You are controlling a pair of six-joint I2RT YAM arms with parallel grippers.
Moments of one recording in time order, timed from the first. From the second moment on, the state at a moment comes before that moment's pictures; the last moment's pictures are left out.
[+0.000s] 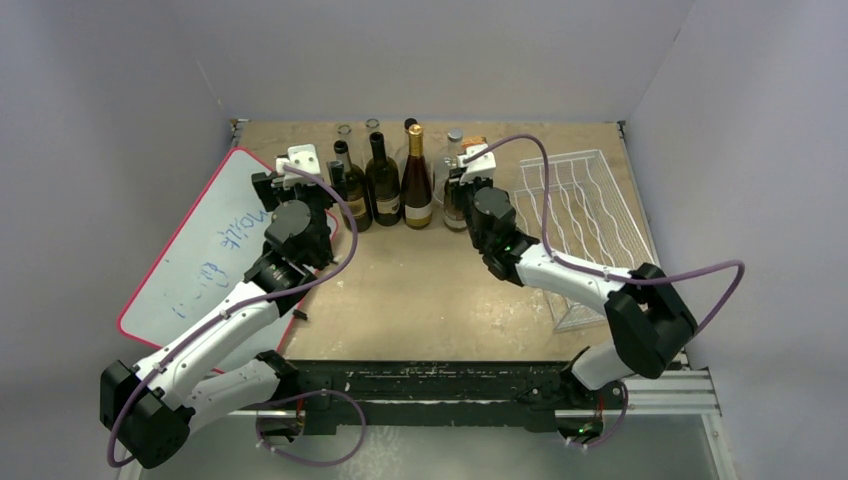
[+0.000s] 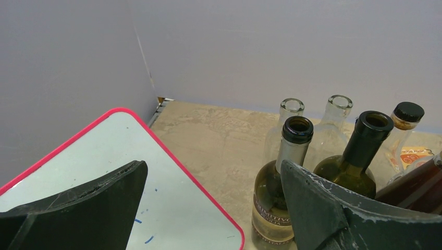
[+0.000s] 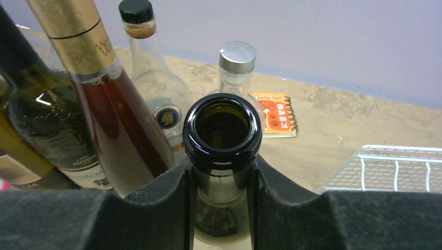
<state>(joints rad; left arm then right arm) -0.63 0.98 0.81 0.33 -0.89 0.16 0.73 1.48 0.89 0.57 0.54 -0.04</state>
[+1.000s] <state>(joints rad) -0.63 0.98 0.81 0.33 -0.89 0.16 0.72 1.67 0.98 0.75 0.59 -0.05</state>
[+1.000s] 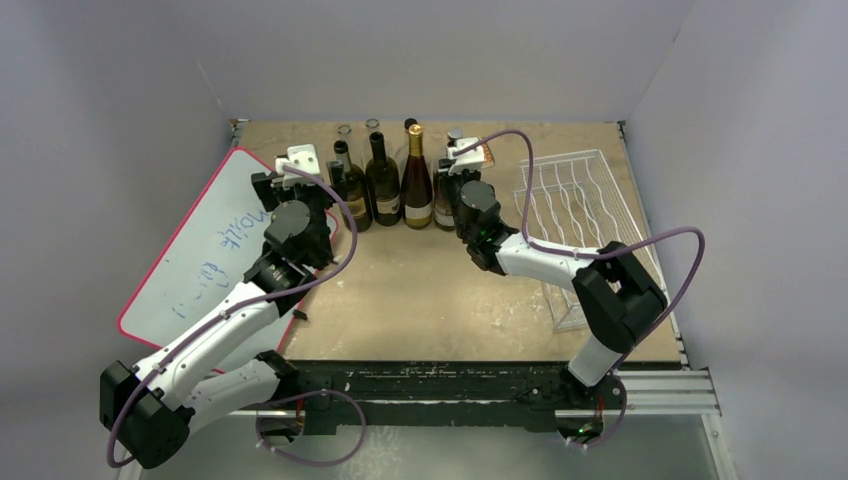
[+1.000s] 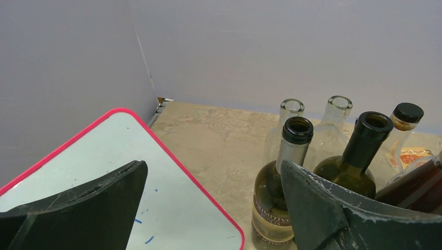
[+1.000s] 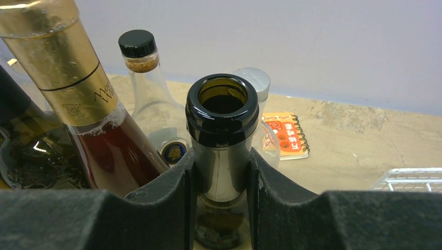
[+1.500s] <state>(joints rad) -0.62 0.98 0.81 0.33 -0.89 0.16 0.72 1.60 0.98 0.76 0.58 -0.04</state>
